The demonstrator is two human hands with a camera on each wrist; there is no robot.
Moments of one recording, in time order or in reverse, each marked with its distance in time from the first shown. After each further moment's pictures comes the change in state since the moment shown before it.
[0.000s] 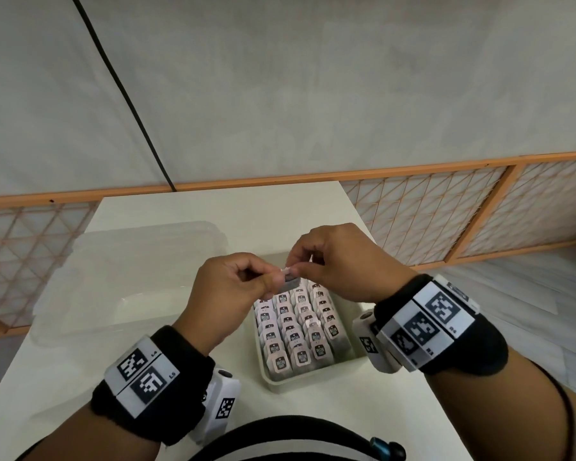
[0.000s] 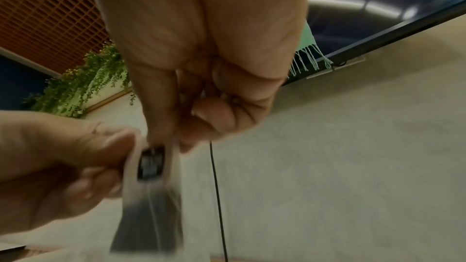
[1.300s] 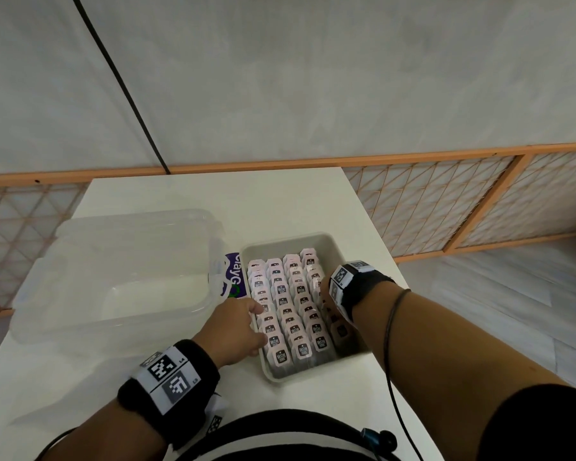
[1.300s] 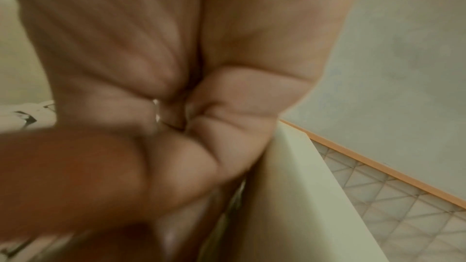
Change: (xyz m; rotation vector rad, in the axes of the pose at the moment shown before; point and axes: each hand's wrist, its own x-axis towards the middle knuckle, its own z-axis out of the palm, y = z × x) left_hand 0.001 -0.071 0.006 0.618 -0.341 -0.464; right_hand 0.033 0.076 0.073 -0.692 -0.881 0.390
